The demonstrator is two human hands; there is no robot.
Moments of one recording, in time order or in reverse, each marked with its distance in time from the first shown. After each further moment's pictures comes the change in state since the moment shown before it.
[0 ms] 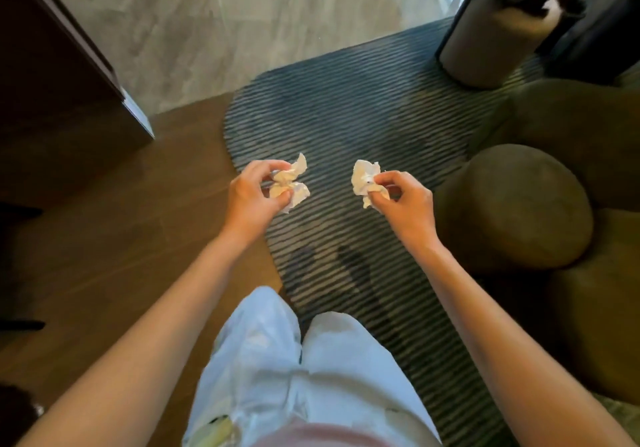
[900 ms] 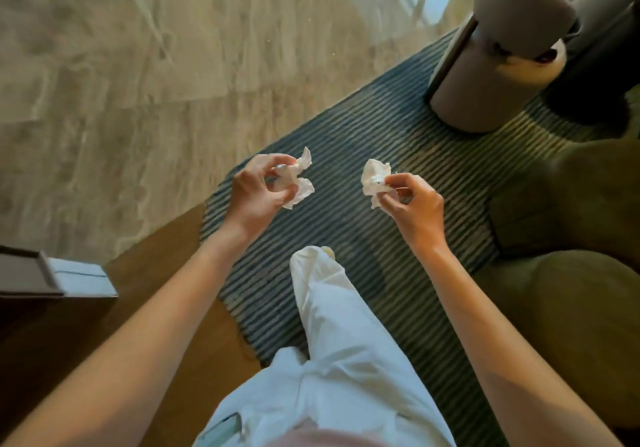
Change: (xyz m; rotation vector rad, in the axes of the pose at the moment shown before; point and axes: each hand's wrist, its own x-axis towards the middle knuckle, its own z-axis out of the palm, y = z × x) left_hand 0.688 -0.046 0.029 -0.031 -0.208 0.012; right_hand 0.625 -0.009 0.077 -0.040 0.282 0.173
